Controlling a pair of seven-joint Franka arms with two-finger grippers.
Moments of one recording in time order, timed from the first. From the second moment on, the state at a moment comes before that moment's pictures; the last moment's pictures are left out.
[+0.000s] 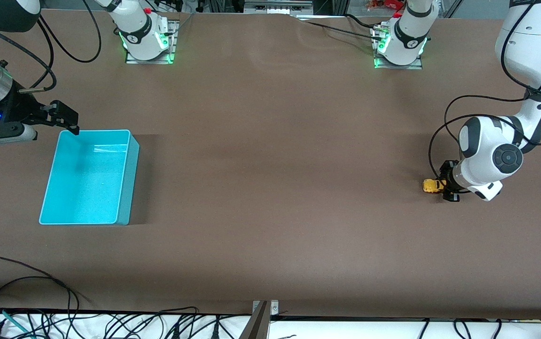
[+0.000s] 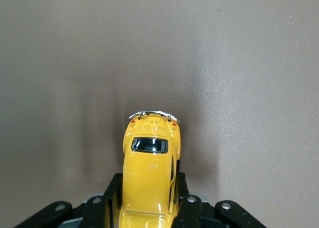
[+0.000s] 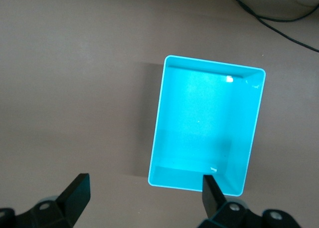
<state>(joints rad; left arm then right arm) 0.19 0.54 -0.08 -1.99 0.16 2.45 -1.59 0.01 0.06 0.09 -1.60 -0.02 1.71 -0.06</state>
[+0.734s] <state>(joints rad) 0.20 0.59 -0.08 -1.93 0.16 2.47 -1.59 0.01 0.06 0.09 -1.60 -0.02 1.71 -0.06</state>
